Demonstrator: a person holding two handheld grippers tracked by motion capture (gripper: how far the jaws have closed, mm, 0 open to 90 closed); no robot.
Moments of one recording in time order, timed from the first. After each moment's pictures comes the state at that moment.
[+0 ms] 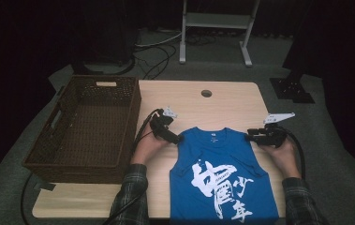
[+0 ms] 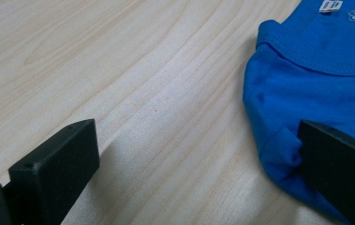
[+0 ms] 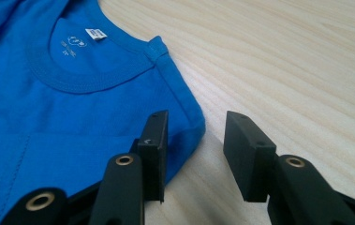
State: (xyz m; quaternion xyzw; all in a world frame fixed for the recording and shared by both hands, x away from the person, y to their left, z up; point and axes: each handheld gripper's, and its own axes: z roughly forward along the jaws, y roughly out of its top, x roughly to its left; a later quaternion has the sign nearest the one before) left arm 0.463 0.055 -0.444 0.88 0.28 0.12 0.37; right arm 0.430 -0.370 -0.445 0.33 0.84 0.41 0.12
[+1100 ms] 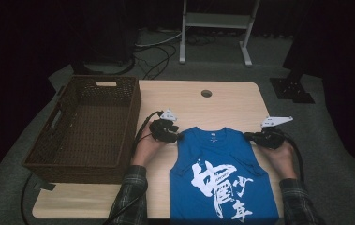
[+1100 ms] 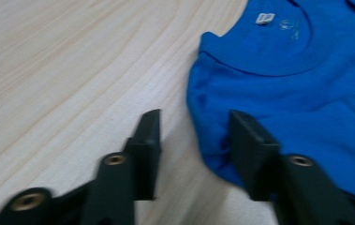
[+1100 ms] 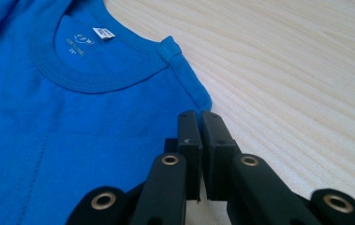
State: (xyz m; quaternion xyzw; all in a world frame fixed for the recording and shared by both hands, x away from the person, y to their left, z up) left arm 0.448 0.056 -0.439 0.88 0.24 0.09 0.41; right arm 0.417 -0.357 -0.445 0.33 0.84 0.41 0.15
